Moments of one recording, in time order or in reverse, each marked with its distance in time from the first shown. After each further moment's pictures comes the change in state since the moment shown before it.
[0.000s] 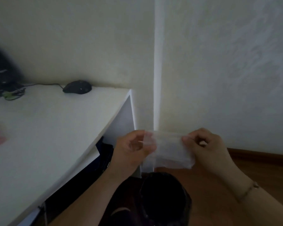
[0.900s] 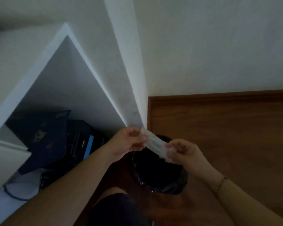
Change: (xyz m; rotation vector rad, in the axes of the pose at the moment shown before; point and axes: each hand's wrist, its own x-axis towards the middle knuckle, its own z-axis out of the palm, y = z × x) left_hand 0.048 -0.203 0.013 0.006 -0.313 -0.868; right_hand -0.059 0.202 0.068 0.550 -0.220 0.705
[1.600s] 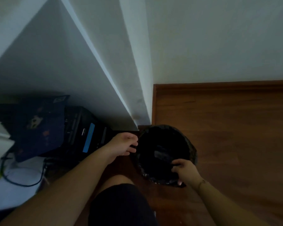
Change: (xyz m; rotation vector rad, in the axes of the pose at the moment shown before) left_hand 0.015 -0.061 -0.032 0.309 0.143 -0.272; right_hand 0.037 0.157 -0.010 -0.488 -0.010 0.462
